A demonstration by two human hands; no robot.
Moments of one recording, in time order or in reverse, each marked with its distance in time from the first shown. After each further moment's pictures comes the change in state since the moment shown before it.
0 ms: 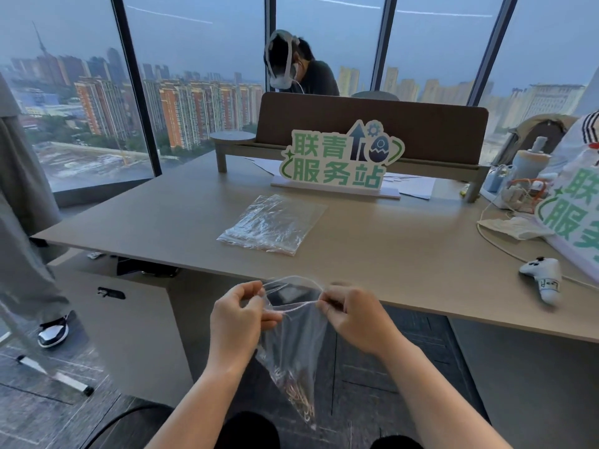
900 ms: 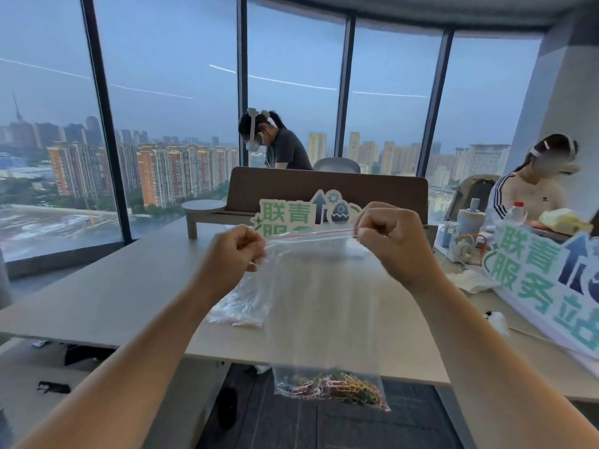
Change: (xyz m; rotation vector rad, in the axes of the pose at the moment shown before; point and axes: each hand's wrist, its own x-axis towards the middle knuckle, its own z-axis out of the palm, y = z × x) left_hand 0.076 0.171 0.043 0.251 -0.265 0.544; right_hand 0.054 -0.053 -0.203 0.085 0.588 -0.315
